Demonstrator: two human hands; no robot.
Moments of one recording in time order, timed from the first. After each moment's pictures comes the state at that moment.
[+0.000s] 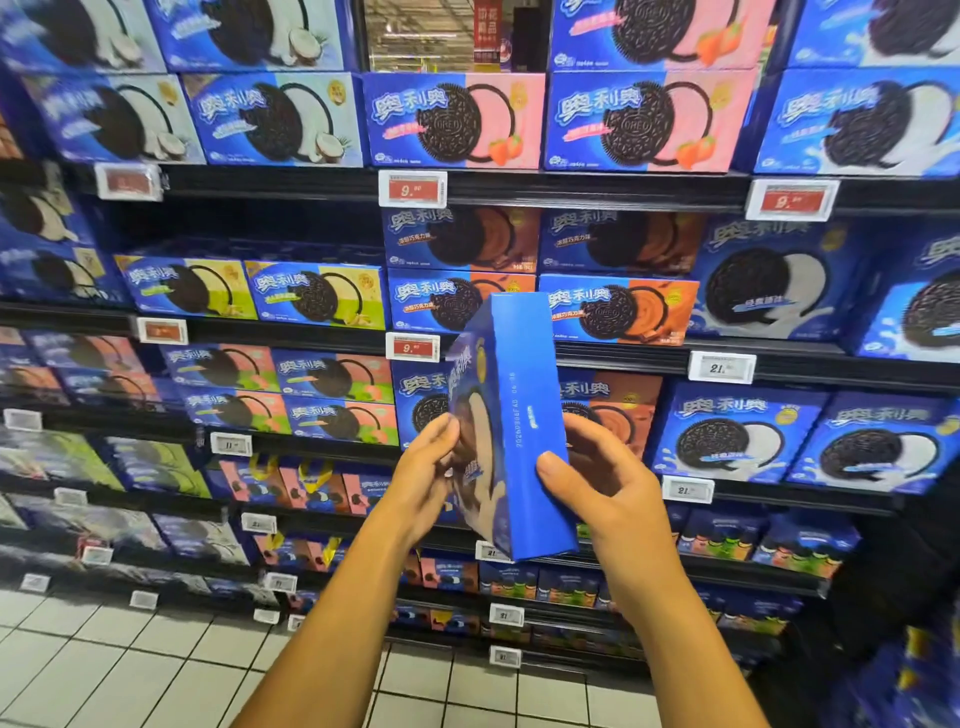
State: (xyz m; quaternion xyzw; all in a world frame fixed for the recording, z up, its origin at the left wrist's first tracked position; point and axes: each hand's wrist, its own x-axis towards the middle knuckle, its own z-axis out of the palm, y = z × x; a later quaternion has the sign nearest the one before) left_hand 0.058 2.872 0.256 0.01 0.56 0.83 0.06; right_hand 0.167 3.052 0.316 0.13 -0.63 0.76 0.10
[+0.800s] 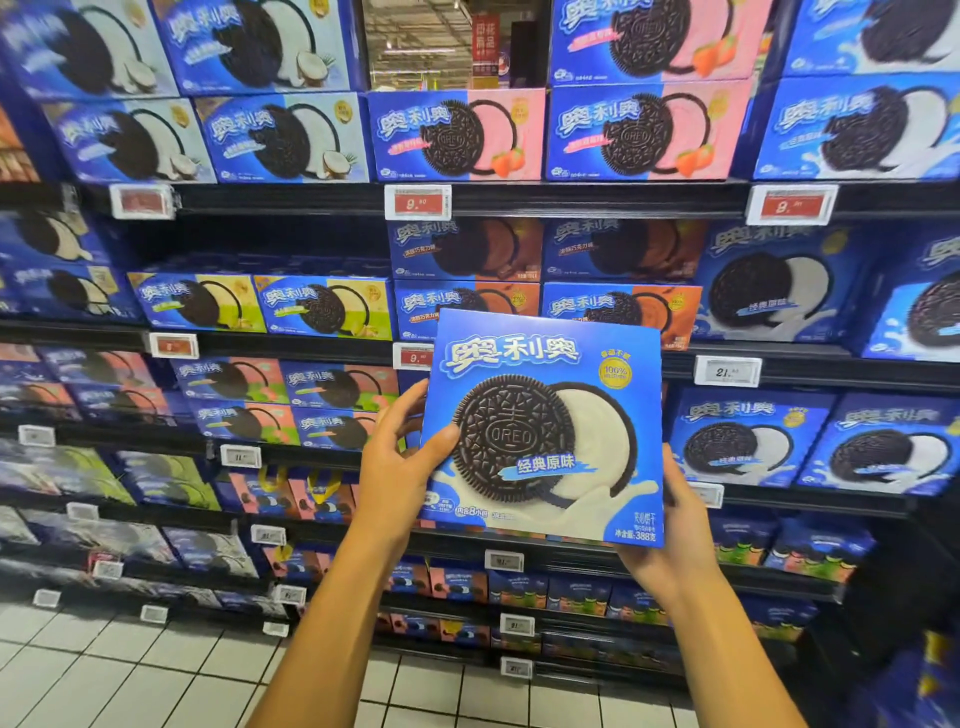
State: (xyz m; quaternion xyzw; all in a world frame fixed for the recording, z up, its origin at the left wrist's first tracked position) left_hand 0.110 2.851 0.308 0.06 0.65 0.74 -0.16; right_hand 0.125 3.099 0.268 -0.05 -0.35 0.94 -0.01
